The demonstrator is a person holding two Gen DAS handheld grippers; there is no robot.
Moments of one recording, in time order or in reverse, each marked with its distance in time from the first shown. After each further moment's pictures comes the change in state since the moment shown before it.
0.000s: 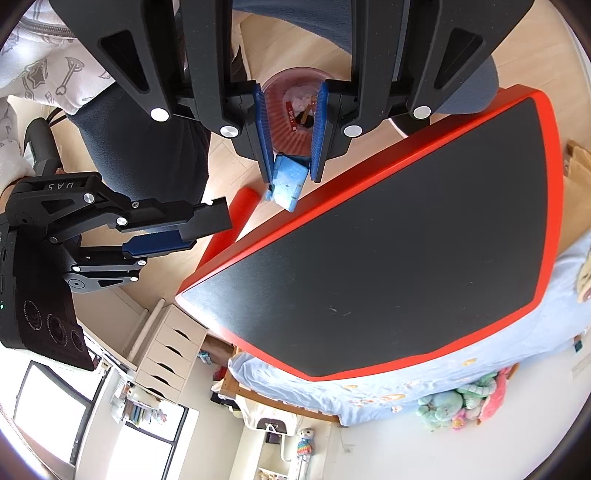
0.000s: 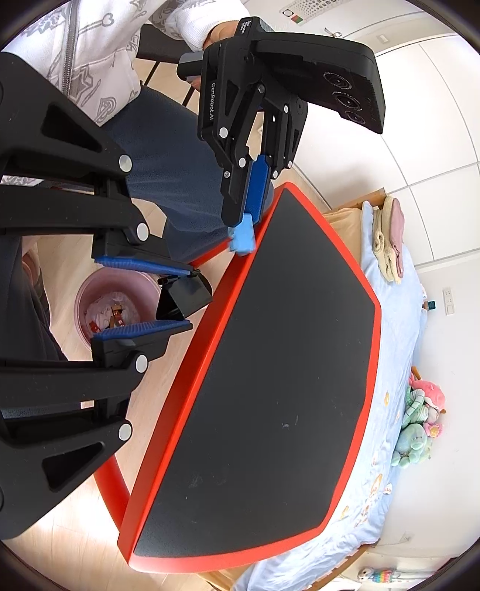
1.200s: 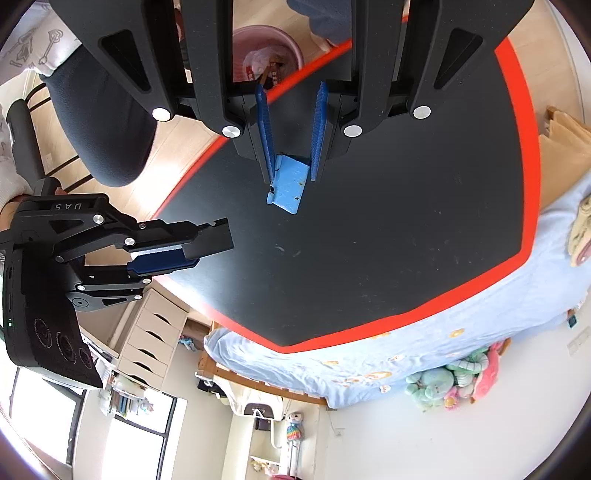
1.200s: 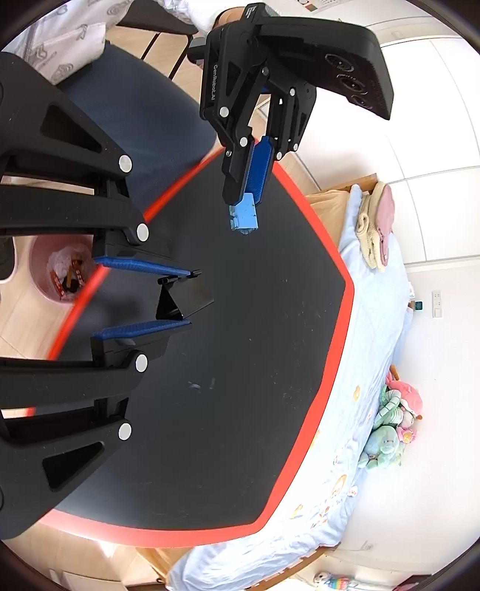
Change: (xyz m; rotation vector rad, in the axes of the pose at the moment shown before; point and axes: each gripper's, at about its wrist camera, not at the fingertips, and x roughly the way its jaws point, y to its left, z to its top) left arm 0.012 0.060 0.075 0.034 -0.051 0.061; right arm 0.018 -0.046 0.084 -0.096 -0.043 -0.062
